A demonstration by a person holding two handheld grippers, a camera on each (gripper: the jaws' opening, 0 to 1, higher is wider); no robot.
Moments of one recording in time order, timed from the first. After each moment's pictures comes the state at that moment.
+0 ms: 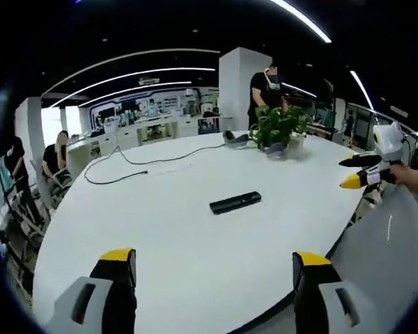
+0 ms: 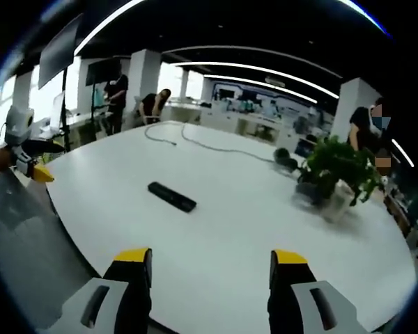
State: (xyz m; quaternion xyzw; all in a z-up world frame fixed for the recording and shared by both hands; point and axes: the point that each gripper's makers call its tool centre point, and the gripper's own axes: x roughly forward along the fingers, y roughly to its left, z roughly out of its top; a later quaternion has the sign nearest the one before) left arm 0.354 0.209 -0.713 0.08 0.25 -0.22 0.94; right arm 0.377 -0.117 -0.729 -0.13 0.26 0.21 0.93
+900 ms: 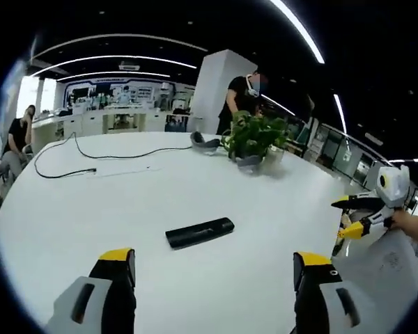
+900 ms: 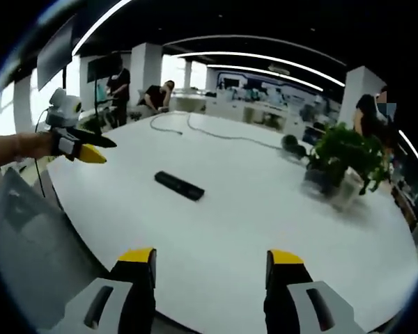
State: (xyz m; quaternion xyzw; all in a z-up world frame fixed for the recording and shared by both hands) left arm 0.449 0.136 -0.747 -0.04 0.27 -0.31 0.91; right arm 0.372 -0.114 -0.745 -0.12 0.30 0.23 0.92
